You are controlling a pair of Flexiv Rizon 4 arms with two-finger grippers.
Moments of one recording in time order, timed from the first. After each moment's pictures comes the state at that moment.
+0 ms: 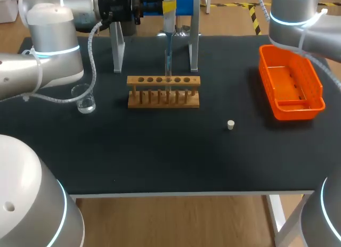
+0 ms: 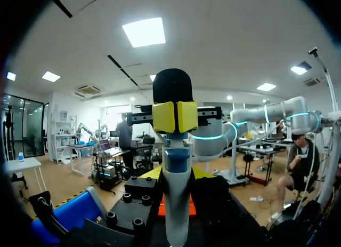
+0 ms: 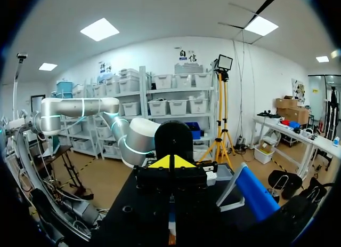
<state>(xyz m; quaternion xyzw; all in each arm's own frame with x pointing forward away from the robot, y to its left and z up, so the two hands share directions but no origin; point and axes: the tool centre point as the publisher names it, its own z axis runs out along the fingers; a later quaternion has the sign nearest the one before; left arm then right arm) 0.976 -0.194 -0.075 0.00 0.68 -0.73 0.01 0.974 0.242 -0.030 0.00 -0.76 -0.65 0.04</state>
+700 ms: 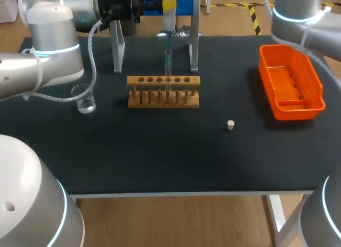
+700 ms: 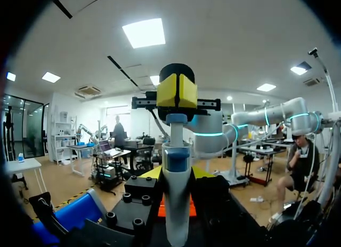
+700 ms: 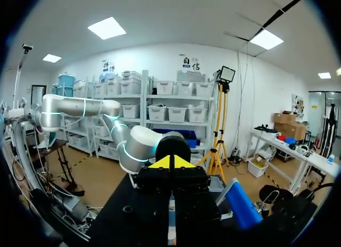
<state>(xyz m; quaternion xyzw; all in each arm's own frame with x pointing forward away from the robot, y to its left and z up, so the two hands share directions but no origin) 0.977 -0.194 -0.071 0.00 0.68 -0.73 0.02 0.973 0.231 0.011 0.04 -0.74 -0.67 0.00</state>
